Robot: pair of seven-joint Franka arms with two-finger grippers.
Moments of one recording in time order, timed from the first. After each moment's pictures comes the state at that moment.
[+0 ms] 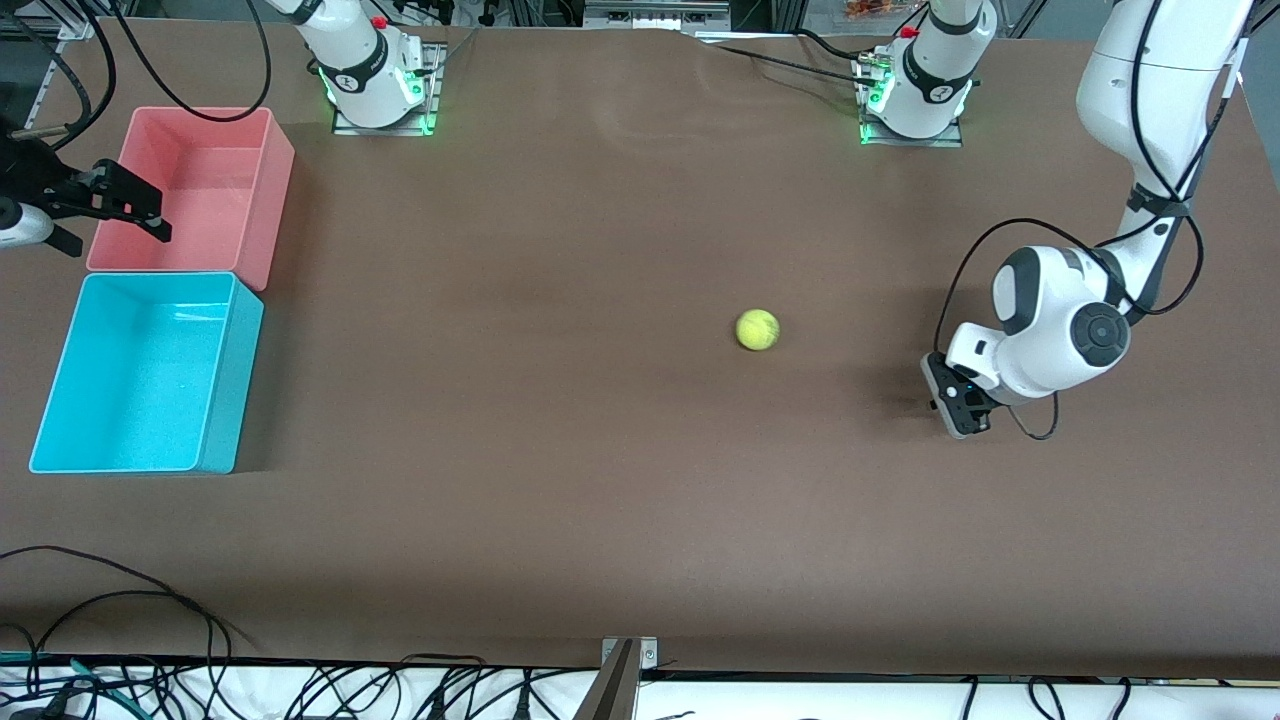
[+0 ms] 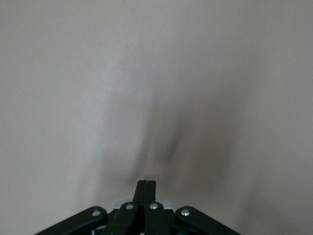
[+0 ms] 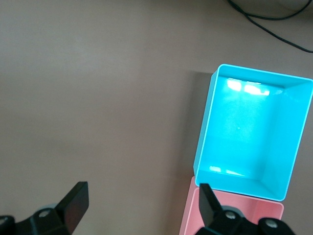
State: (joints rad) left arm 0.10 0.53 -0.13 -1.98 -0.03 2.48 1.26; right arm 0.05 -0.05 -0.08 -1.68 0.03 1.66 -0.22
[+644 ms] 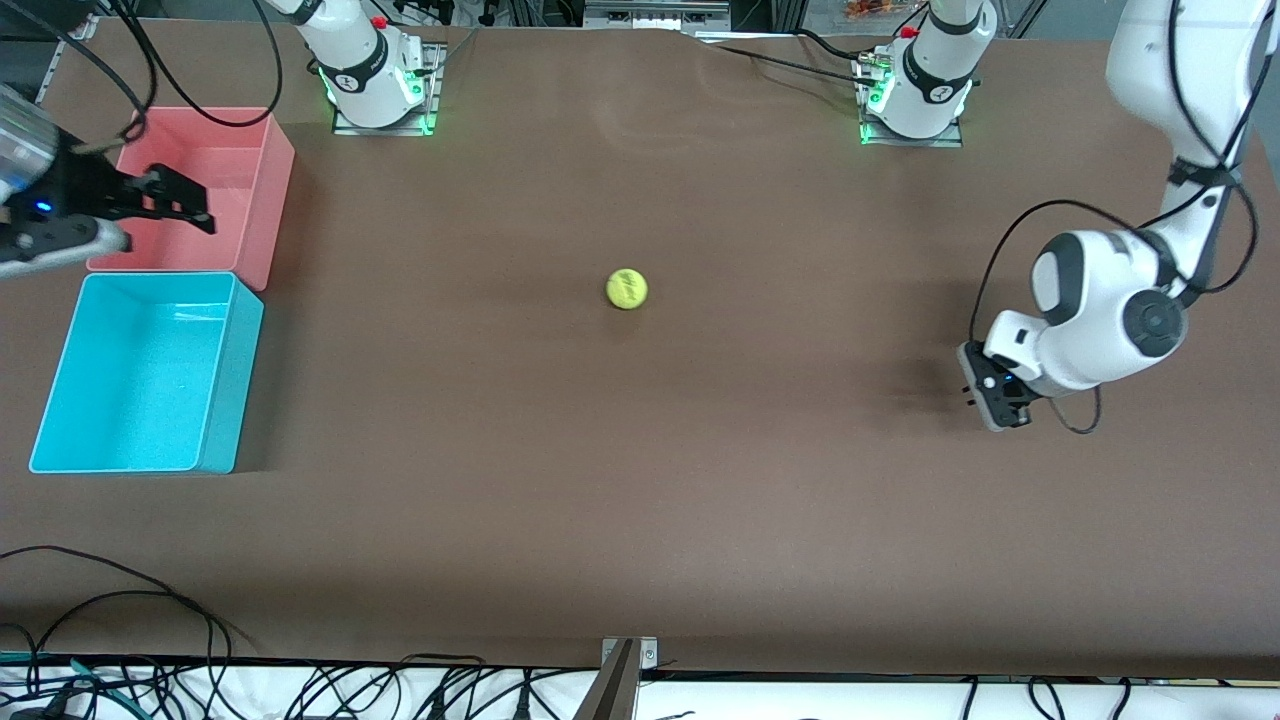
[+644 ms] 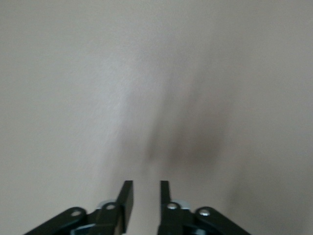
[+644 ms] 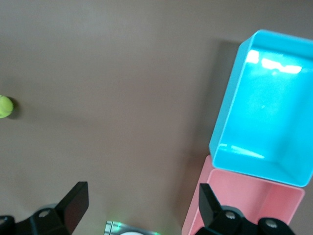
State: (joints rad) left arm 0.10 0.41 -0.07 -1.98 -0.02 2.35 1.31; right arm 0.07 0.00 -0.05 -1.69 0.03 1.56 -0.21
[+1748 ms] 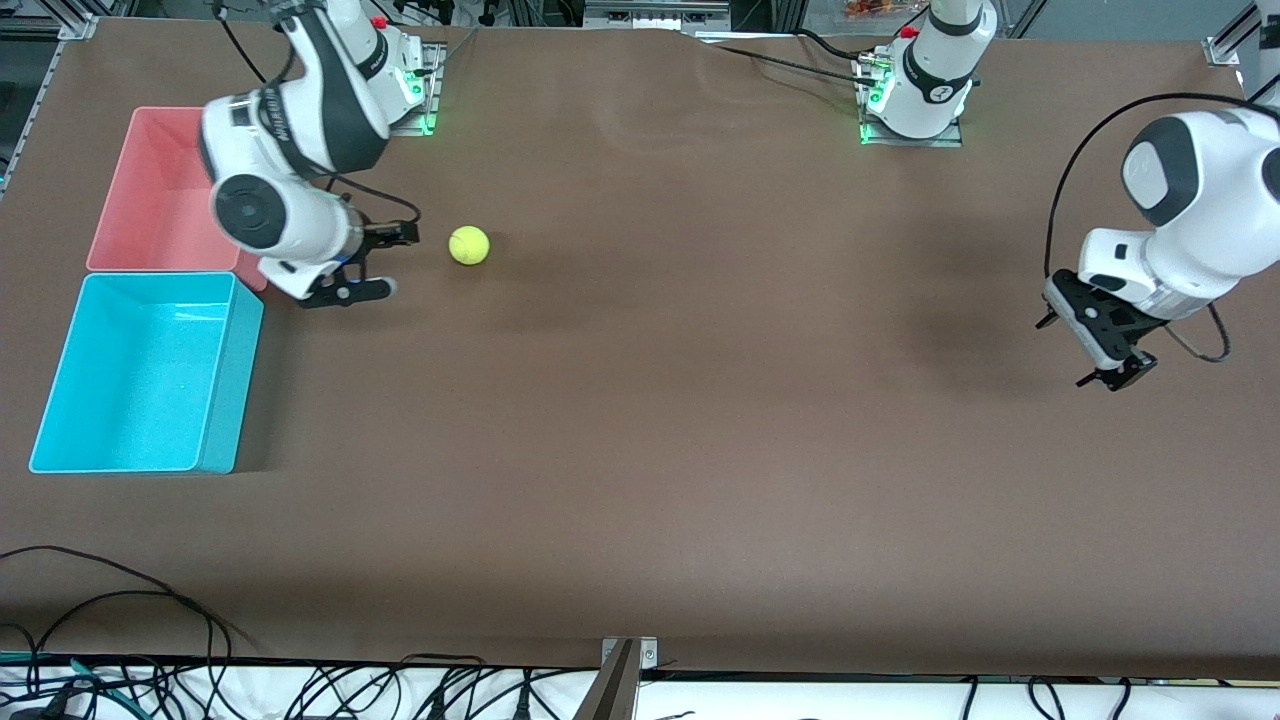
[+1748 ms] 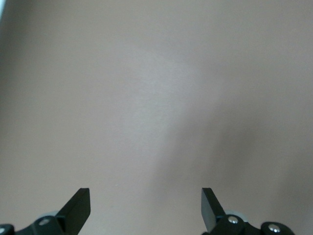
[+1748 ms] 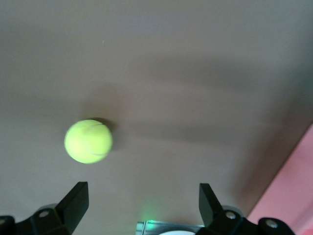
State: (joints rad) left arm 0.12 0.08 -0.02 -2.13 -0.02 2.33 1.30; right arm 0.18 0.08 0.11 -2.22 0.03 1.90 0.13
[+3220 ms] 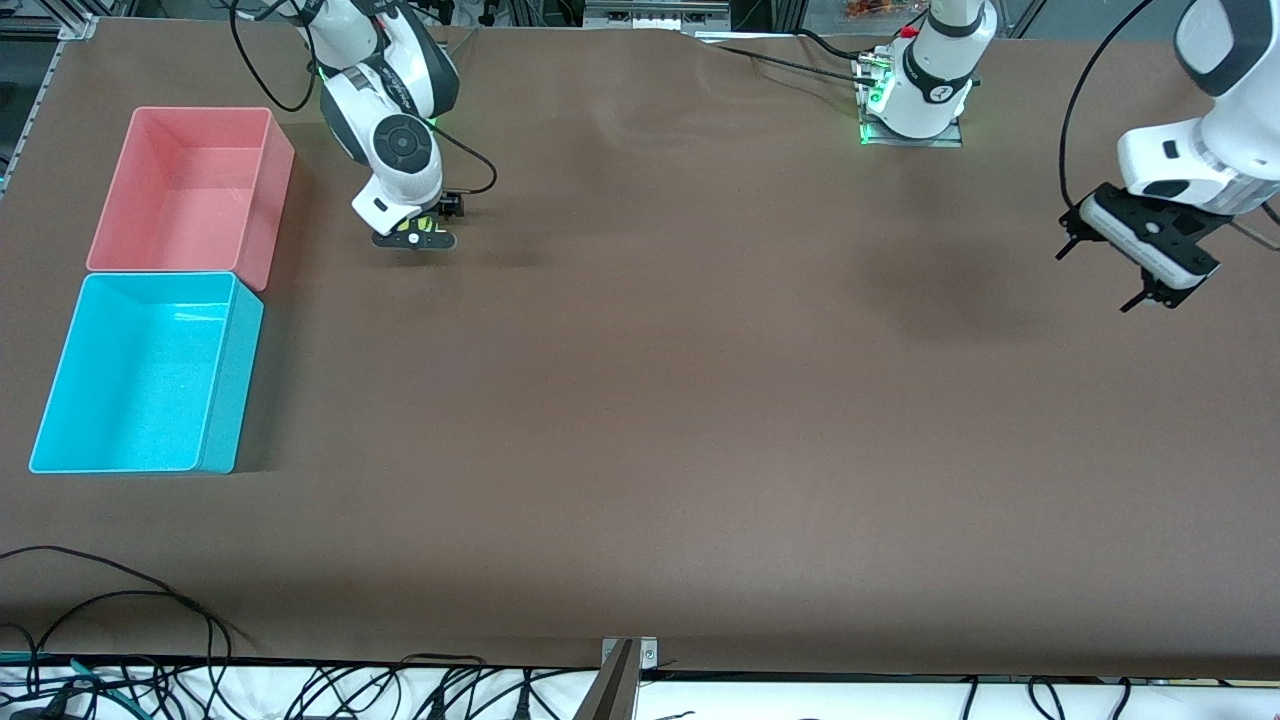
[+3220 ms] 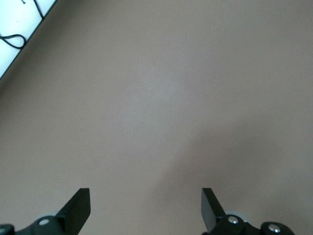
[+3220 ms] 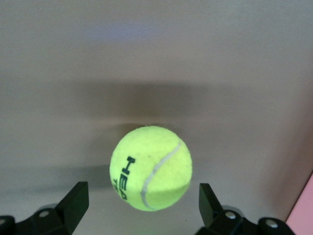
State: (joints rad) left arm 0.13 -0.19 -0.06 -2.12 -0.02 2.05 0.96; right arm 0.21 0.06 0.31 -2.66 -0.22 2.33 0.61
